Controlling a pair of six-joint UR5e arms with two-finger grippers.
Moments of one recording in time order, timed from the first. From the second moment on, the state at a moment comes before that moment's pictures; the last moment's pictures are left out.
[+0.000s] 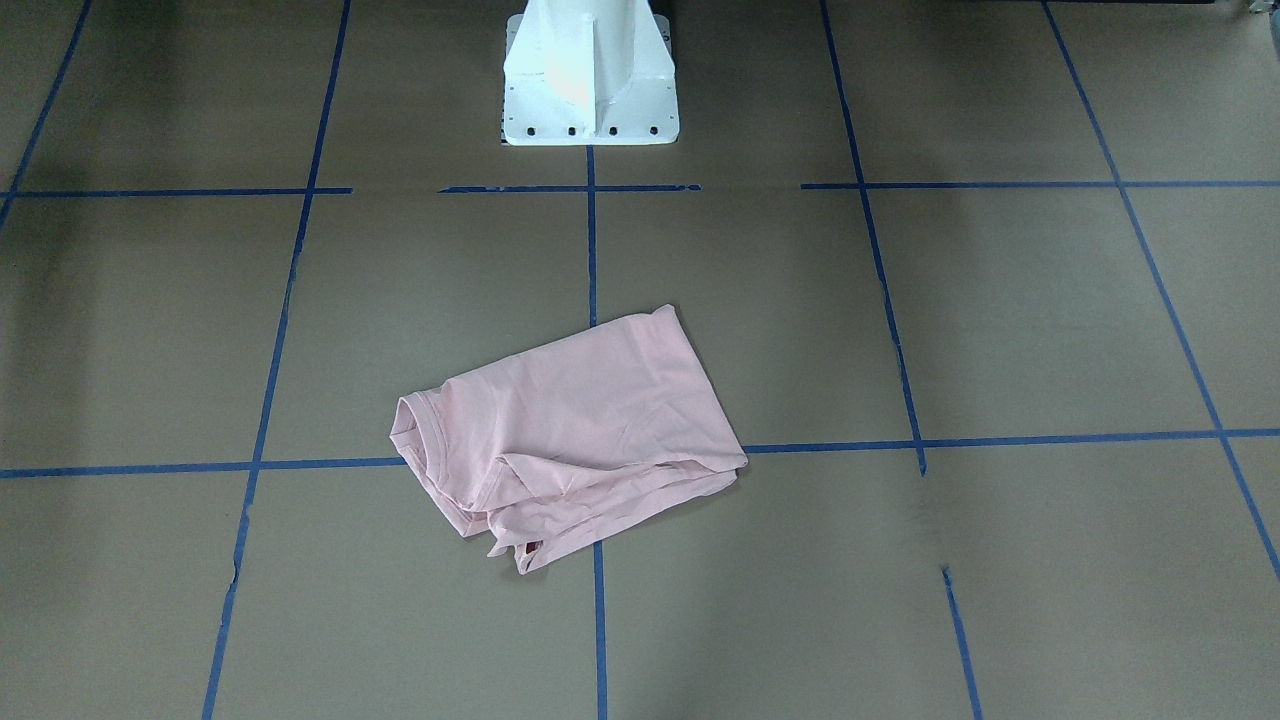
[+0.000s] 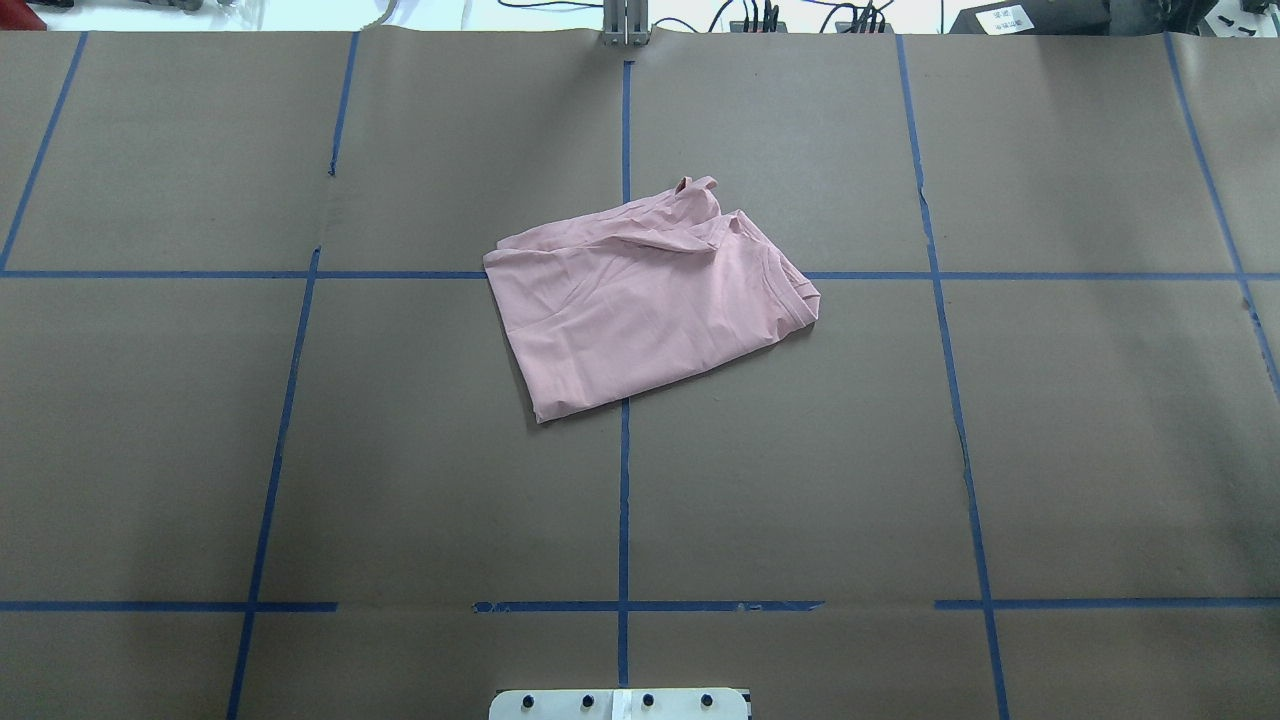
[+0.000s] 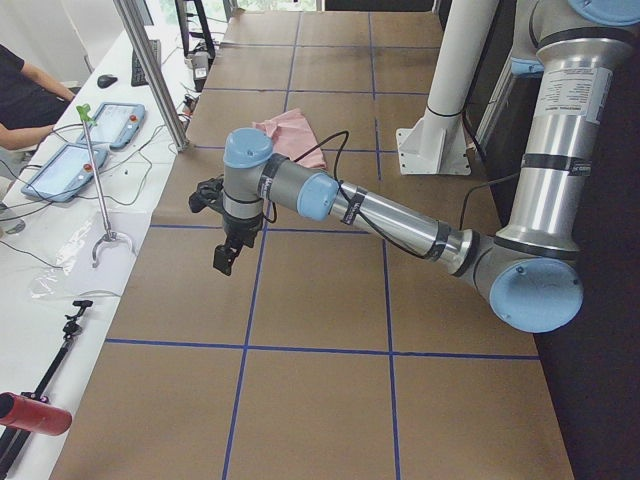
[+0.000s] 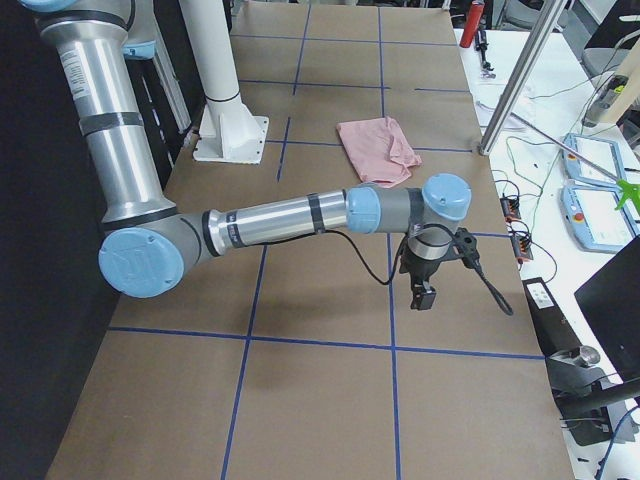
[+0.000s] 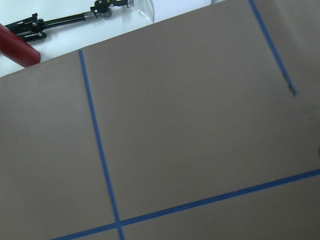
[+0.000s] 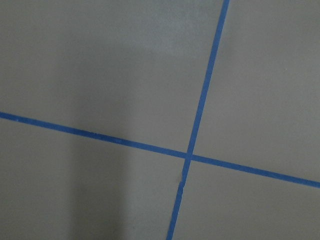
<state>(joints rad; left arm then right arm) -1.50 -1.66 -1.81 -1.59 -2.24 0.15 1.55 -1.38 1.61 -1.77 2.30 -0.19</state>
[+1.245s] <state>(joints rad) -1.52 -1.61 -1.58 -1.66 -2.27 0.20 1.56 -1.56 1.67 -1.76 2.33 -0.18</state>
